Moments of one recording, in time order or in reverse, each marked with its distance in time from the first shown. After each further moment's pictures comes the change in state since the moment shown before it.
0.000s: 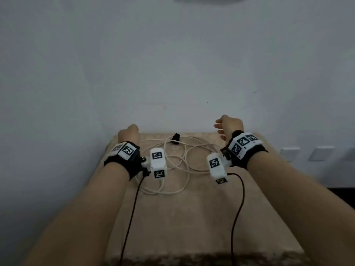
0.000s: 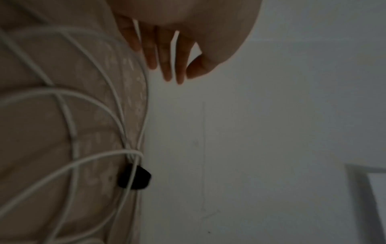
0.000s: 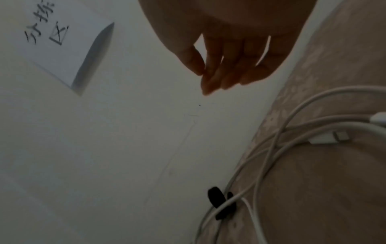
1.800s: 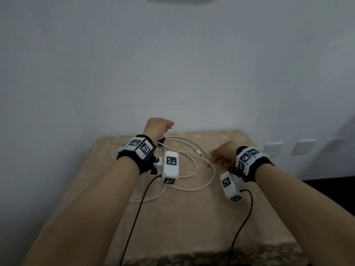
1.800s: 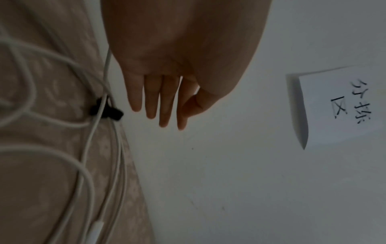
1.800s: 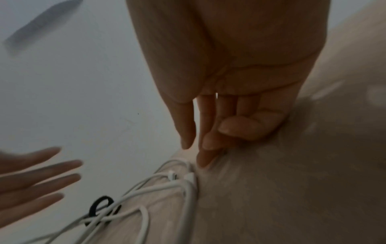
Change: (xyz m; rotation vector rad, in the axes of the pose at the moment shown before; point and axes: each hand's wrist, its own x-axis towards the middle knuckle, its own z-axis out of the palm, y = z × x) left_hand -0.059 0.009 0.097 0.268 -0.500 0.281; right_hand 0.013 0.049 -0.074 -0.608 -0.268 0.207
